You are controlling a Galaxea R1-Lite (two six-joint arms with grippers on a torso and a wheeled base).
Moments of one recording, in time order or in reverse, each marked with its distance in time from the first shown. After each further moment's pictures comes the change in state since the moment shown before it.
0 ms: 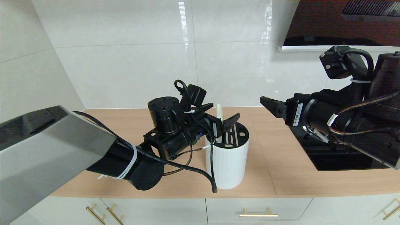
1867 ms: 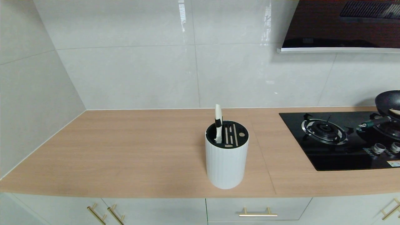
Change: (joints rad) left arm 0.385 -1.796 0.484 1.151 0.032 -0.145; right arm -0.504 -1.282 0.450 0.633 0.066 -0.233
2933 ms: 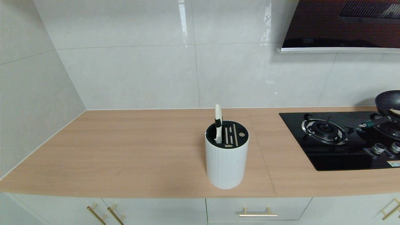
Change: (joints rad) left arm 0.230 -0.300 0.543 -0.019 0.113 0.236; right arm -0.189 -0.220 0.442 -0.211 0.038 0.001
